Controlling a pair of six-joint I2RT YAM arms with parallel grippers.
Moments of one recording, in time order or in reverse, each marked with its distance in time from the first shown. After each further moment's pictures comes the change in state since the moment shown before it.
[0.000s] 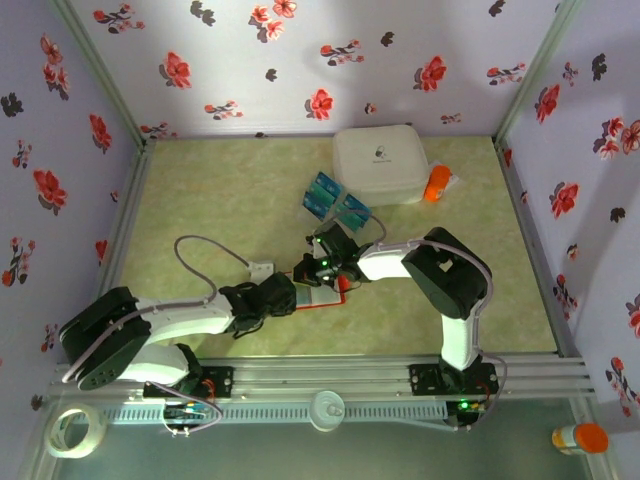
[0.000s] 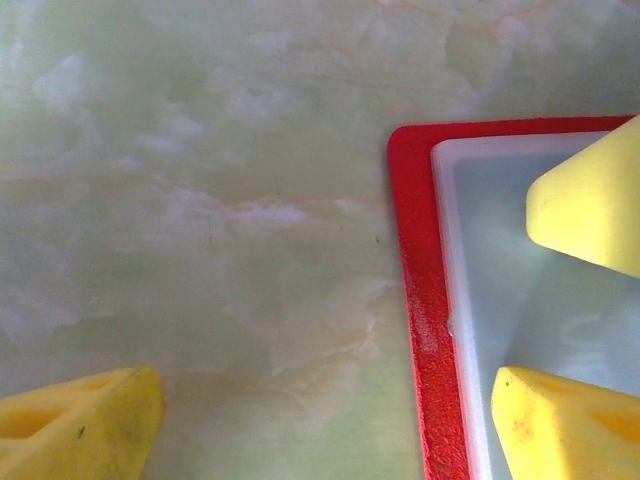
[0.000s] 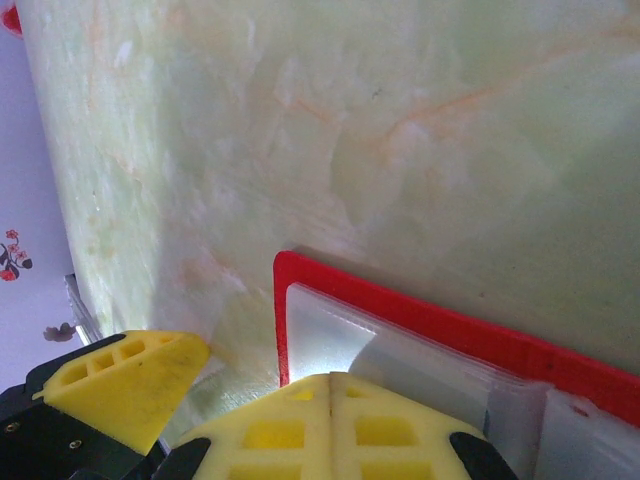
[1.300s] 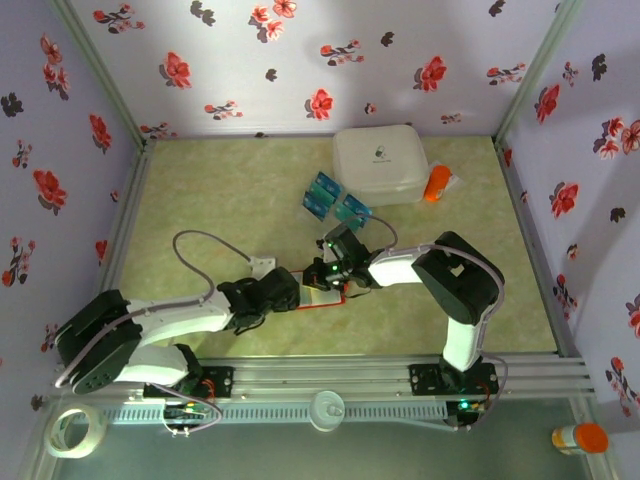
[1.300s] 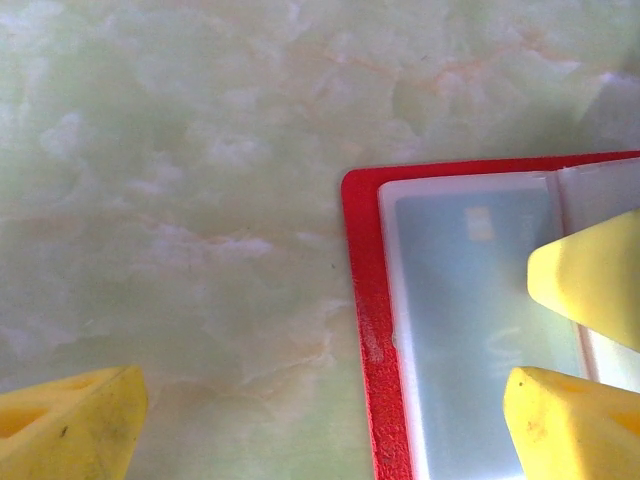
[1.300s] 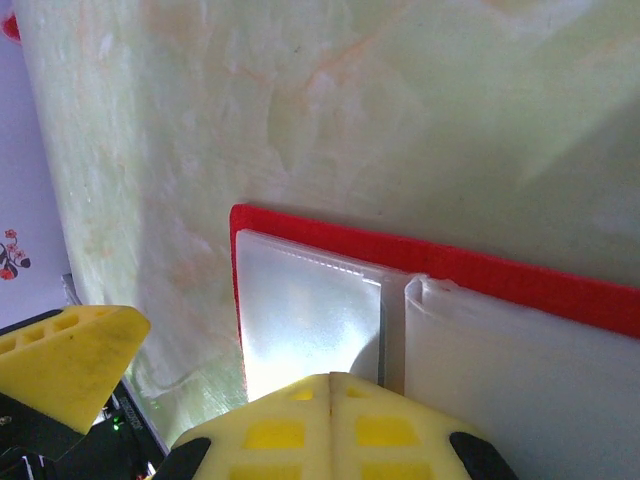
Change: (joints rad) left arm -0.003 -0.026 0.058 -0.059 -0.003 0.013; right arm -0.023 -0.073 -0.120 0.055 0.006 0.001
